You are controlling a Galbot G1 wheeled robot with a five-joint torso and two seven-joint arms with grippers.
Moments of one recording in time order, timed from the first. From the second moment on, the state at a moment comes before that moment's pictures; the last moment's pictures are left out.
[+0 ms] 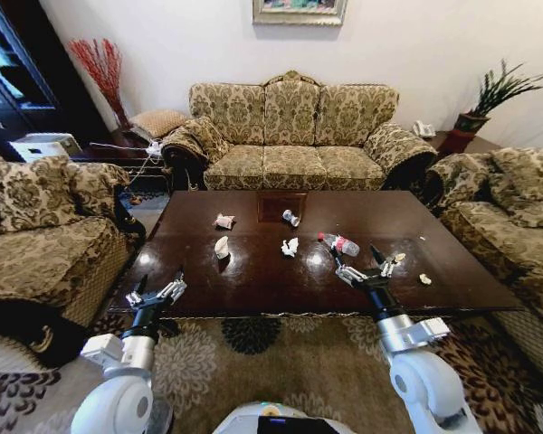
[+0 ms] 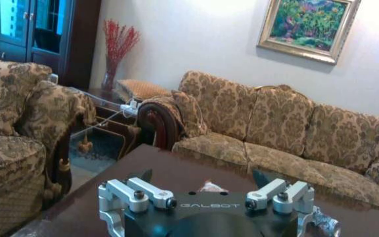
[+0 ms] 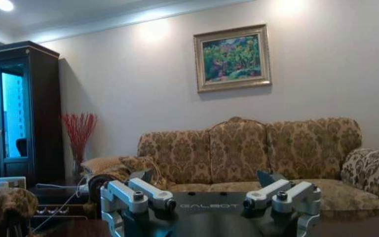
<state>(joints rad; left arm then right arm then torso) 1.74 -1.59 -0.81 -2.43 -0.41 0.22 -0.02 -1.55 1.30 0.59 2.32 0.37 -0.03 -0.09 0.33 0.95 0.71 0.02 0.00</state>
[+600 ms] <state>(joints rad) 1.74 -1.59 -0.81 -2.43 -0.41 0.22 -0.02 -1.55 1.30 0.59 2.32 0.37 -0.03 -0.09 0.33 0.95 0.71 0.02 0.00</state>
